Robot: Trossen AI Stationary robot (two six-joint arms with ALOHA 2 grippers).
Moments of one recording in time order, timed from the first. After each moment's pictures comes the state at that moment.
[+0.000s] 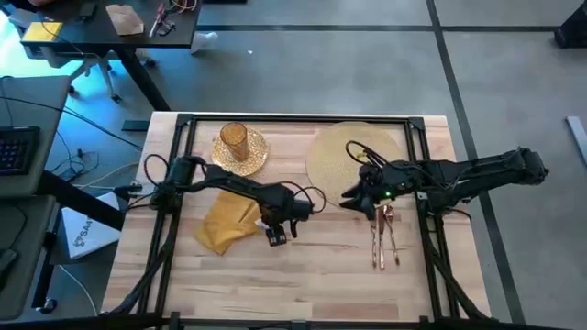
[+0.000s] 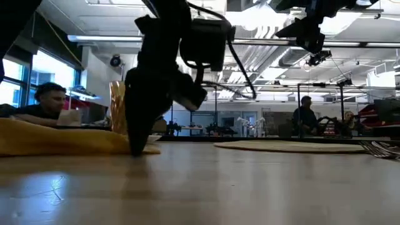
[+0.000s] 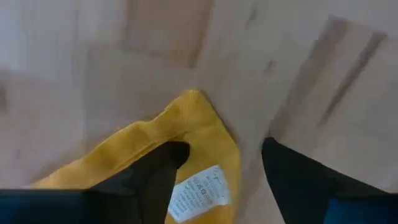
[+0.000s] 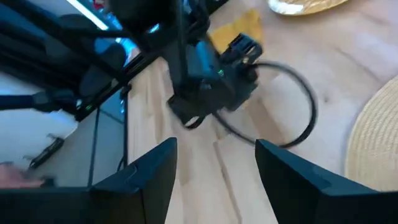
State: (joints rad) left arm -0.12 2.16 1.51 -1.08 0.06 -0.42; right arm 0.11 0.99 0.76 -0.27 -0.07 0.69
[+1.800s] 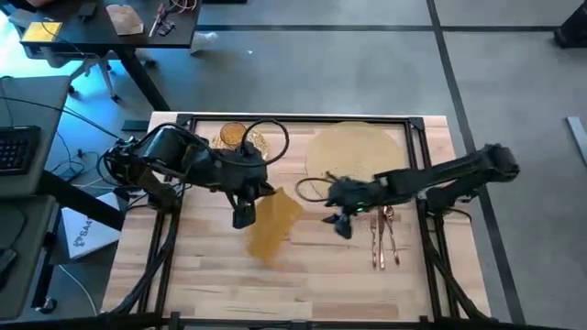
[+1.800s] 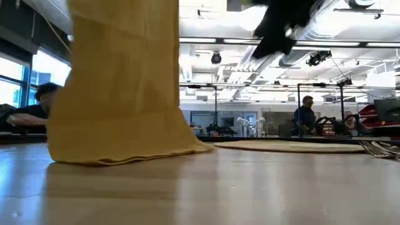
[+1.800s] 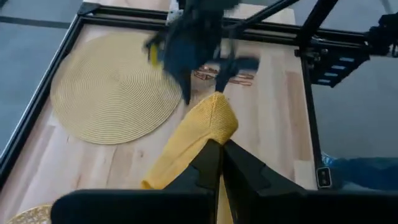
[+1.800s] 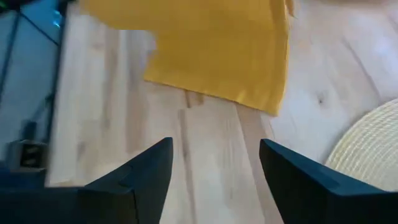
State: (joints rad) left arm -0.29 1.72 2.33 -1.39 -0.27 -0.32; right arm 0.17 1.47 1.03 -0.39 0.05 0.41
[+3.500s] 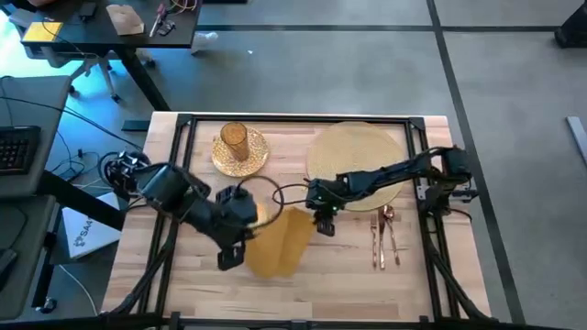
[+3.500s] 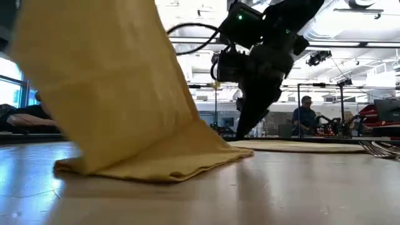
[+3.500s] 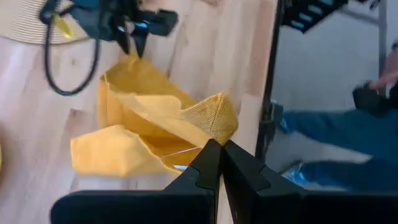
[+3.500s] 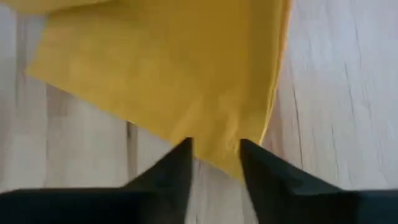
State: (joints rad) left arm -0.55 1.76 2.25 -1.52 -0.17 -0.73; right arm 0.03 1.81 1.05 -0.29 -0.23 0.20
